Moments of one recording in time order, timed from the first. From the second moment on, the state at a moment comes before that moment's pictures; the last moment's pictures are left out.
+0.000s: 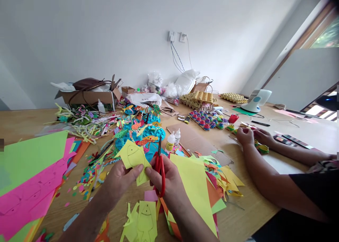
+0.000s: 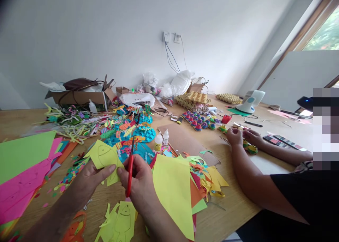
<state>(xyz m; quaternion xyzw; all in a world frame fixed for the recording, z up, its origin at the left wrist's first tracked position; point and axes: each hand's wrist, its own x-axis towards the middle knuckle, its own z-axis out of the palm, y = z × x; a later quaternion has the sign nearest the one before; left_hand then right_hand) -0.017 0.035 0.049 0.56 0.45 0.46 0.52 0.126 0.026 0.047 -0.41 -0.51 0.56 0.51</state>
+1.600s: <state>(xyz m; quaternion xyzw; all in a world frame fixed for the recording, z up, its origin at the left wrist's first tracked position) -0.038 0.029 0.063 0.51 0.39 0.38 0.66 0.154 -0.004 0.040 -0.46 -0.74 0.43 0.24</state>
